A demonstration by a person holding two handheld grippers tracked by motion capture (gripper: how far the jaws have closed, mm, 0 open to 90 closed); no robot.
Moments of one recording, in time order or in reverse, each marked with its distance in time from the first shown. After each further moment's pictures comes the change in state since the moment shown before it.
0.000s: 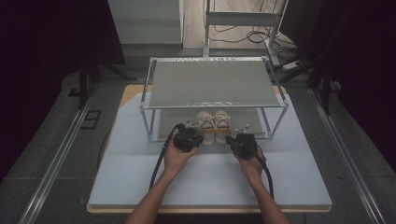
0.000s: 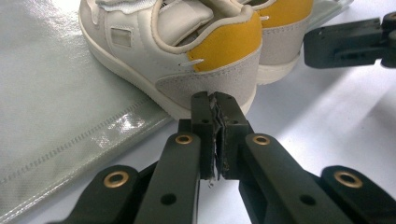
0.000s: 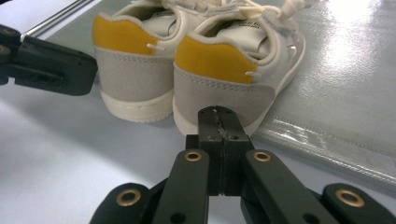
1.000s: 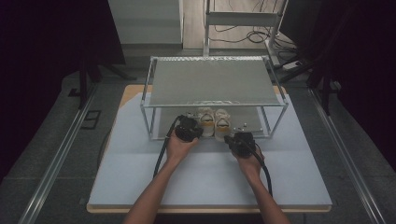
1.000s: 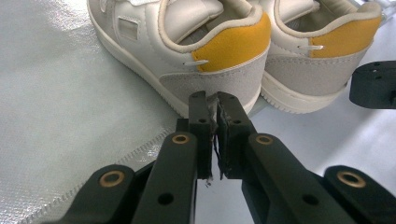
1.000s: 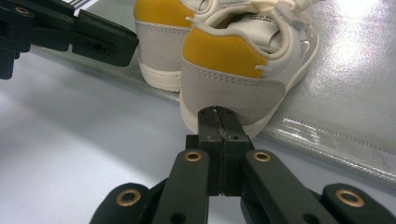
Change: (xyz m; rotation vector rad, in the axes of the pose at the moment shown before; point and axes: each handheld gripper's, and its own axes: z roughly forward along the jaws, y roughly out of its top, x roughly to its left) left arm 0.023 0.022 0.022 0.029 0.043 0.029; right arm -0.001 0.003 0.007 0.014 0.015 -0.003
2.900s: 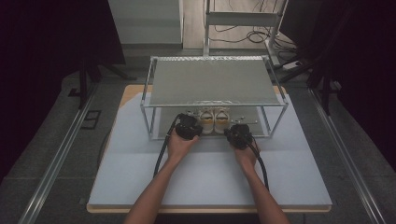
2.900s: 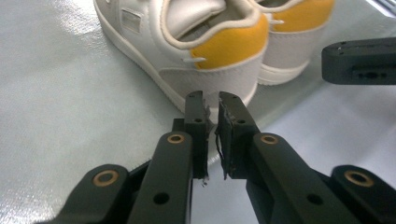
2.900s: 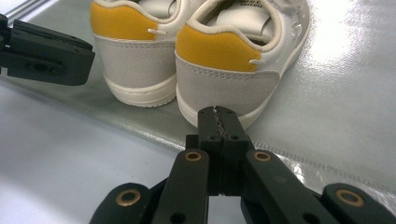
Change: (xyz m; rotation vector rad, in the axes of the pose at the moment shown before) left arm 0.000 0.001 0.004 -0.009 0.025 -0.062; right arm -0.012 0.013 0.029 0.013 -0.074 0.028
